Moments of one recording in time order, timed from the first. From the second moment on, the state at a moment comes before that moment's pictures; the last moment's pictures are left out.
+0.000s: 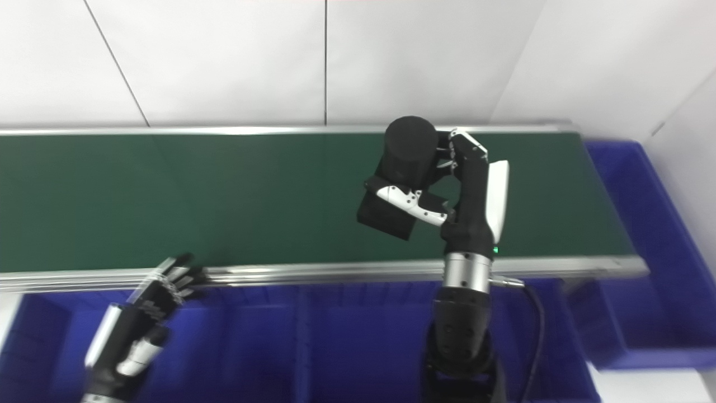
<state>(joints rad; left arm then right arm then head) 0.37 0.19 -0.08 -0.02 -0.19 -0.41 -0.21 0.09 0.11 0.07 -0.50 -0.50 0.23 -0.20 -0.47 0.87</state>
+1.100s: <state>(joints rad) 0.38 0.21 -0.02 -0.08 -0.29 -0.33 -0.28 0.34 0.11 -0.08 0.13 -0.41 -0.02 -0.50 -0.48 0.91</state>
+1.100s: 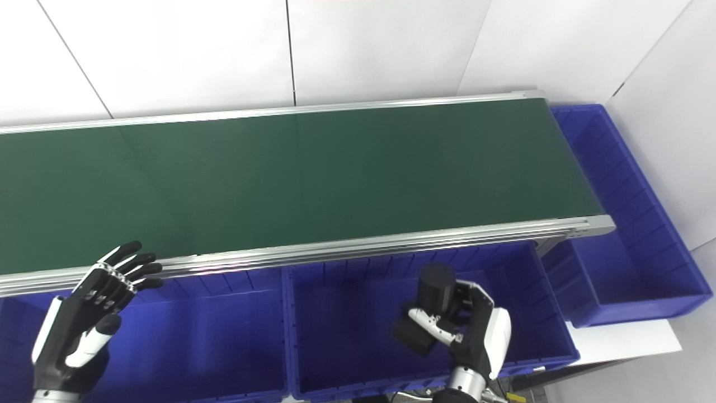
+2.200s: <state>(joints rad) 0.40 0.16 -0.03 -0.13 -0.20 -0.30 -0.27 0.37 0.00 0.00 0.06 -0.29 -0.02 -0.27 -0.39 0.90</state>
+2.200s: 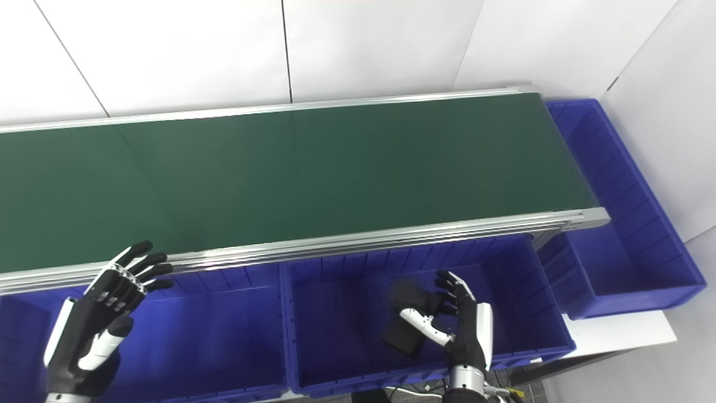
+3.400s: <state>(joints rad) 0.44 0.05 -0.15 -0.11 0.02 -0.38 -0.20 0.32 -0.13 0.31 -0.21 -0.18 -0.11 0.09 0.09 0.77</state>
